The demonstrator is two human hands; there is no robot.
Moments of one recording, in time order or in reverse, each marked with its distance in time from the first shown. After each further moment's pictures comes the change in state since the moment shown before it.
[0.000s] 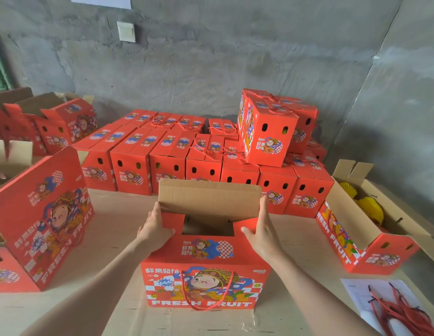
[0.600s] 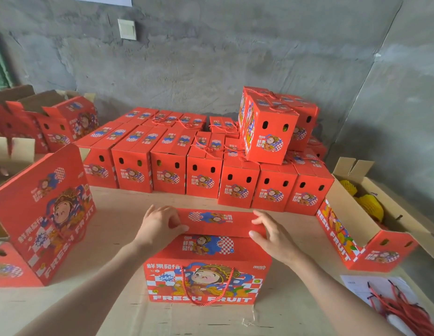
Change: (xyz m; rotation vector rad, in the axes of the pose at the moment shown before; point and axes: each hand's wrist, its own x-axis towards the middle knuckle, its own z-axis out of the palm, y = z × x) left_hand -0.012 0.001 -0.003 0.288 0.156 0.456; right_hand -0.014 0.019 -0.033 -0.063 -0.227 -0.057
